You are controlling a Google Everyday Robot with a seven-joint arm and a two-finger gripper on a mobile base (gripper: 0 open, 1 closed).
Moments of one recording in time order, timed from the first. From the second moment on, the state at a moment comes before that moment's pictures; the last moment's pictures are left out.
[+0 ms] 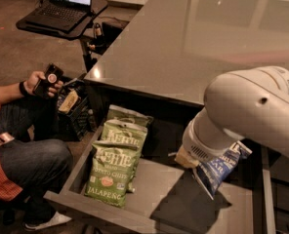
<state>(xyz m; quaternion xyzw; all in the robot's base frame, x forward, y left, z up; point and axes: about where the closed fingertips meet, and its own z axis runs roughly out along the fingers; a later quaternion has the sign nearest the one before) 0.420 -0.105 0.764 -0.48 0.86 0.04 0.15</state>
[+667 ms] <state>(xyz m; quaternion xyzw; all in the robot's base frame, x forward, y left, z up) 0.375 -0.087 0.784 -0.47 0.87 0.07 0.14</state>
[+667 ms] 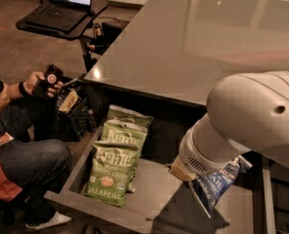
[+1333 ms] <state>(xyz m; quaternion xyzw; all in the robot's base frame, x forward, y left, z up) 0.376 -0.051 0.782 -0.50 0.84 0.15 0.16</state>
